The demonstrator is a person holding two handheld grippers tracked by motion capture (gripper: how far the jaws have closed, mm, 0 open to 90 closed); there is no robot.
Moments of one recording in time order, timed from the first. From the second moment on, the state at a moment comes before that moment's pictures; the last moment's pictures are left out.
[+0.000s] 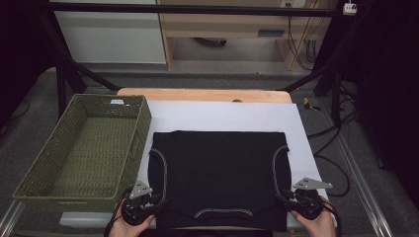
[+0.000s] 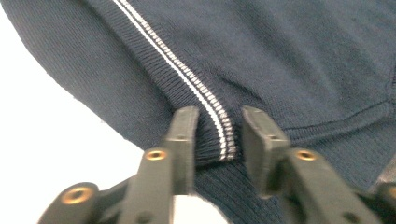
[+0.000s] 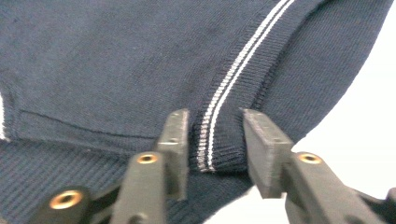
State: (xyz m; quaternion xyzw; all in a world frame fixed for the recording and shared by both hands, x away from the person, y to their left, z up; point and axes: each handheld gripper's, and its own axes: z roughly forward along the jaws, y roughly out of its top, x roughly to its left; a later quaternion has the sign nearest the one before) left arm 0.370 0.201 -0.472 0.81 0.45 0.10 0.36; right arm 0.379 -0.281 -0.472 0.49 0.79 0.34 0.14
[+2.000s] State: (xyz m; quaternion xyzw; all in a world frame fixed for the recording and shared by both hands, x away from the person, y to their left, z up) left arm 0.338 0.129 -0.461 0.88 0.32 0.07 0.34; right arm 0.352 -0.202 -0.468 0.37 0.85 0.37 0.04
